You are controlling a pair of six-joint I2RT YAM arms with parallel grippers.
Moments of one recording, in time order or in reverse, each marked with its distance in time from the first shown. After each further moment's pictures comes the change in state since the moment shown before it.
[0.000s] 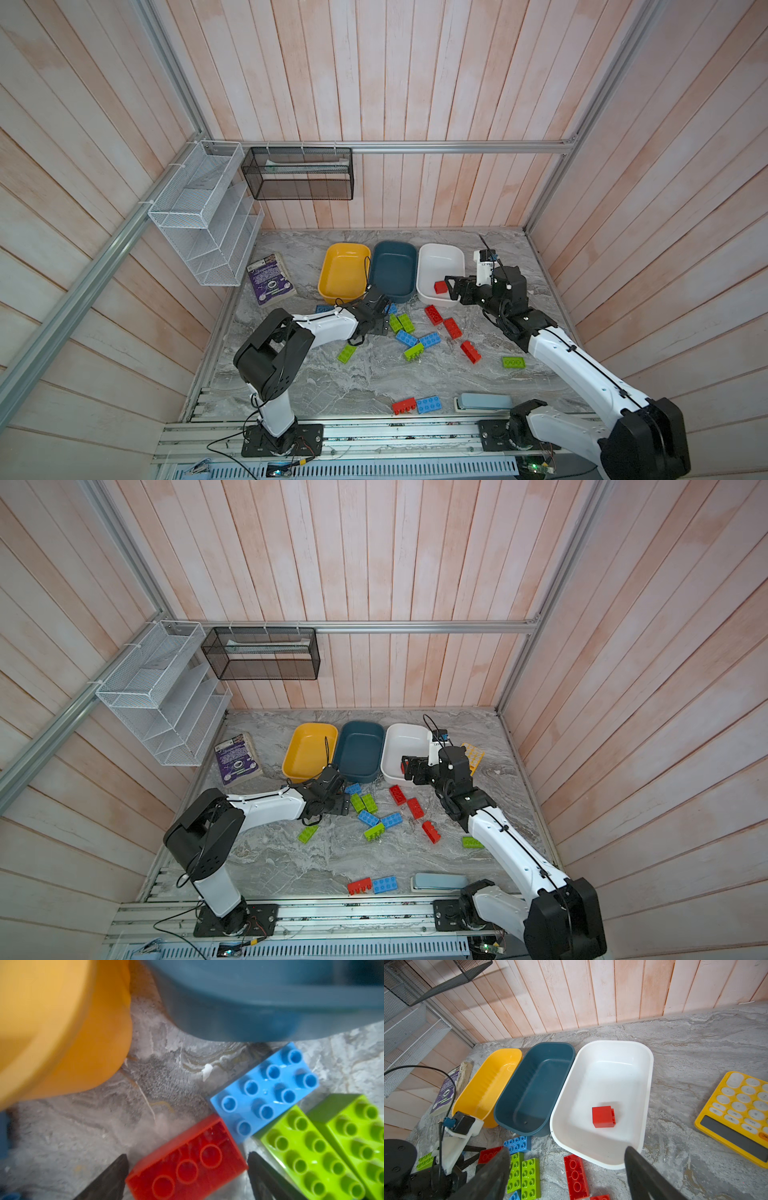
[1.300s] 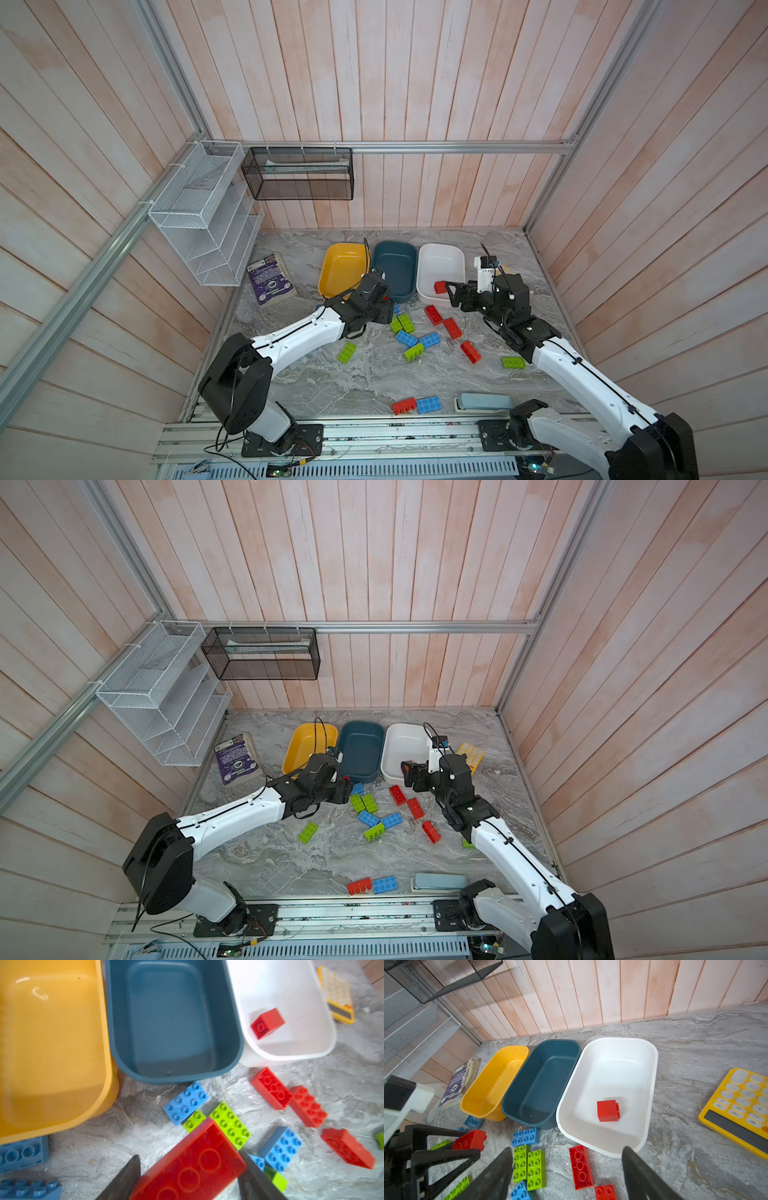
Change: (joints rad) left arm -0.033 -0.233 0.116 -0.103 0.095 0.061; right arm 0.032 -0.104 -0.067 -0.005 0.023 0.009
